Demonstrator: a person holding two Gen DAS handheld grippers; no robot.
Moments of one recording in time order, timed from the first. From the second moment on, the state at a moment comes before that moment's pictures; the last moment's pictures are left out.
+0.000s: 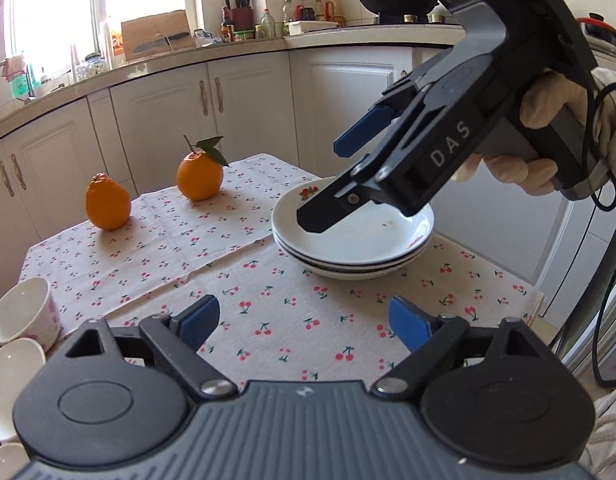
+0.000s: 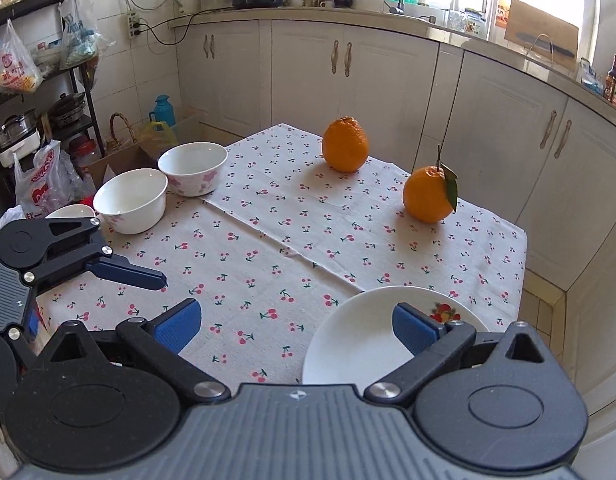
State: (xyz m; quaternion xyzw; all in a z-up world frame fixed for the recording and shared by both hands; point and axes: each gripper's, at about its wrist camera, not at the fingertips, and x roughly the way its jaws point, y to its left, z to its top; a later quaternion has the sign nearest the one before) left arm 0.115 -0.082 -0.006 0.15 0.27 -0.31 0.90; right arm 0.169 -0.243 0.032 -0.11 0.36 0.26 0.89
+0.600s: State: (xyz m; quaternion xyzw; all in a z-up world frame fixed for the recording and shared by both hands) left arm 0.059 0.082 -0.003 0.13 0.28 -0.17 0.94; right arm 0.119 -0.088 -0.004 -0.20 0.32 0.31 0.87
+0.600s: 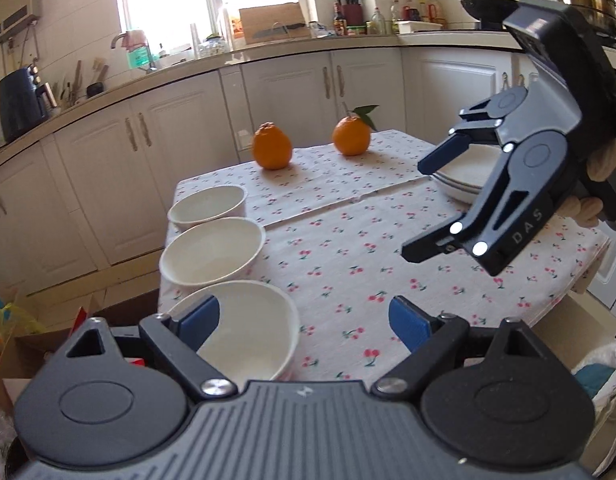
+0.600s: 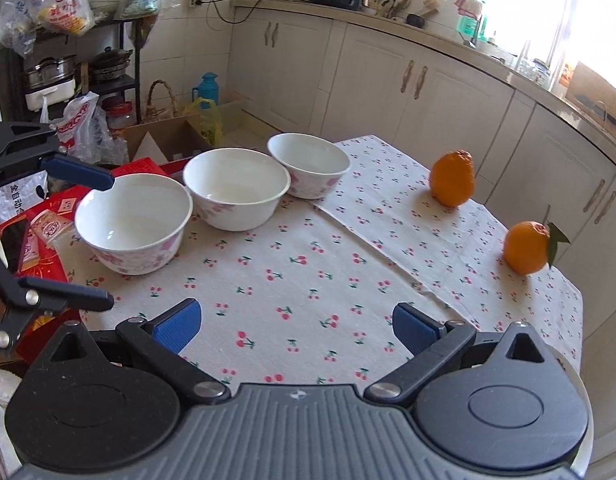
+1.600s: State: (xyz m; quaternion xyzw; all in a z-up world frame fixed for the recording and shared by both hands) left arm 0.150 0.168 -0.028 0.02 0.41 -0.16 0.89; right arm 0.122 0.013 -0.046 -0.21 0.32 0.47 0.80
